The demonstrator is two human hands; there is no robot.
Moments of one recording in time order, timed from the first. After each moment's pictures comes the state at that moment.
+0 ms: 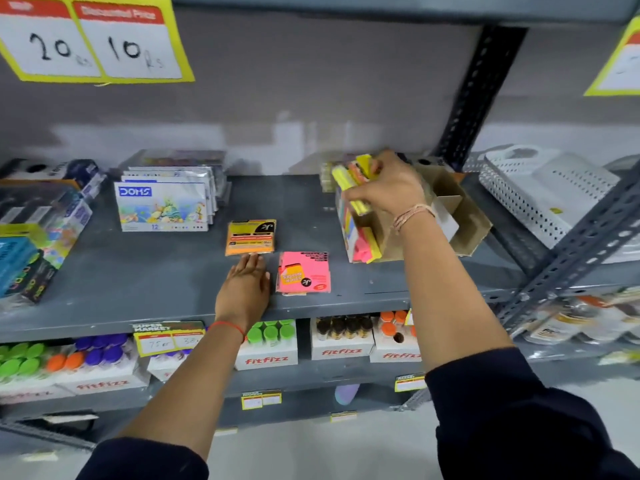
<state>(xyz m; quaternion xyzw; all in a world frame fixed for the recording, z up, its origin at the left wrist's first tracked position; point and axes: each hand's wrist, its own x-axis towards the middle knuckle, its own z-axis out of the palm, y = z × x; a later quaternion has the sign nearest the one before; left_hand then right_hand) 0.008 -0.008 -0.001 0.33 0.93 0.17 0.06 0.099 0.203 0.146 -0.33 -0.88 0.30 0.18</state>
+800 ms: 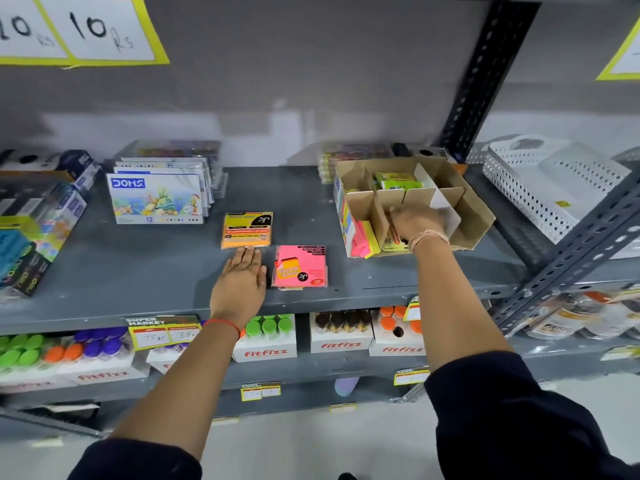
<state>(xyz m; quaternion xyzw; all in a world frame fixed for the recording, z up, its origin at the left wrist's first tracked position) 0.013 -0.009 -0.002 0.32 0.93 0.15 0.02 0.122 0.234 0.084 -0.48 -0.86 0.15 0.06</state>
